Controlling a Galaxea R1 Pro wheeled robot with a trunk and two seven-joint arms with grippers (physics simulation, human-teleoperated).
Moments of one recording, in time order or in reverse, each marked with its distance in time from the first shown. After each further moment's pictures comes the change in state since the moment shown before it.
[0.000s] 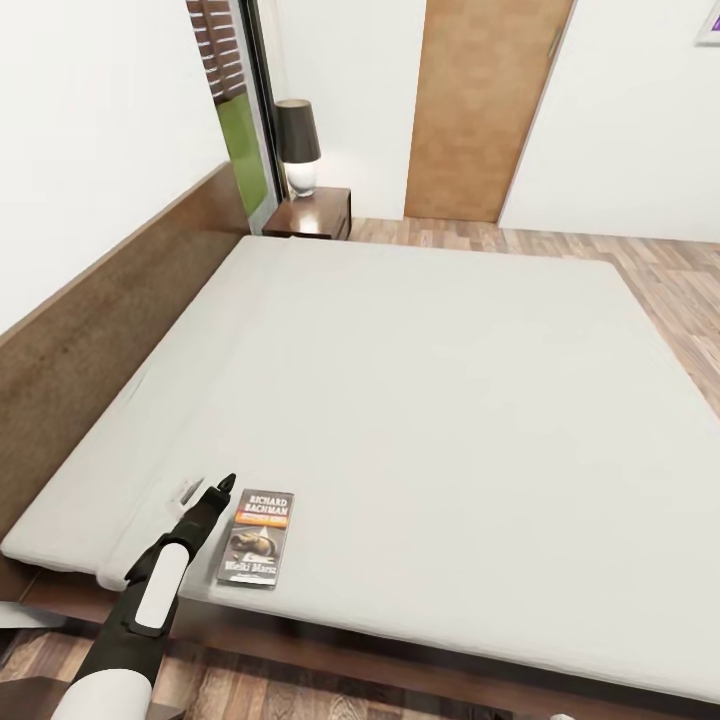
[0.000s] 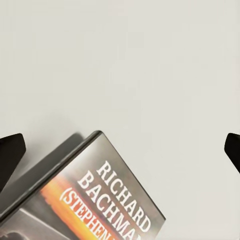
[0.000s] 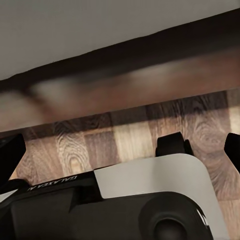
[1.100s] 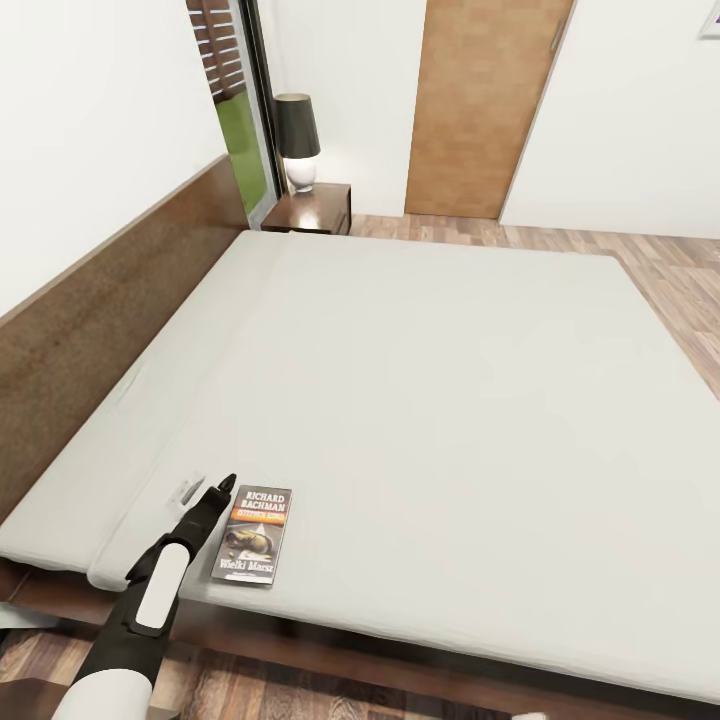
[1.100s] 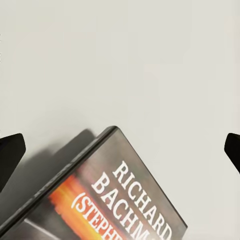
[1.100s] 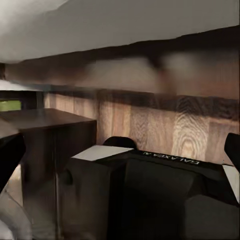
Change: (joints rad) left arm 0.000 -0.001 -0.001 0.000 0.000 0.000 0.000; right arm 0.000 -0.002 0.032 0.004 0.101 0.013 0.557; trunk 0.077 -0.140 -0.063
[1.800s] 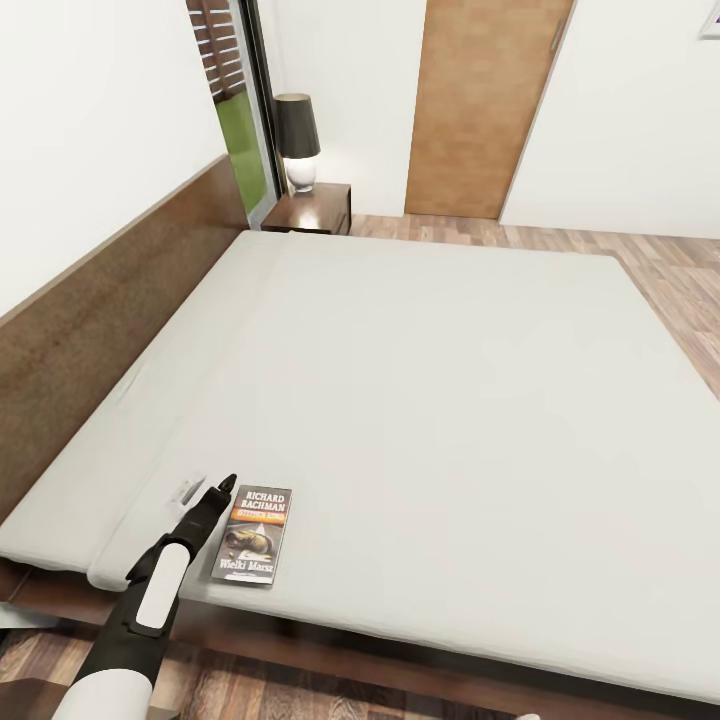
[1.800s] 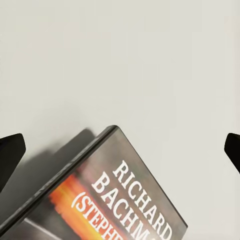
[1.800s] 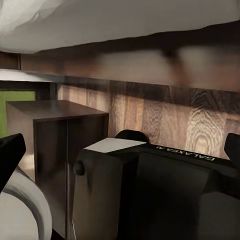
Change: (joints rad) left arm 0.000 0.000 0.000 0.001 0.000 0.000 0.000; right arm 0.000 0.000 0.001 0.002 0.030 0.002 0.057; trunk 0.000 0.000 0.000
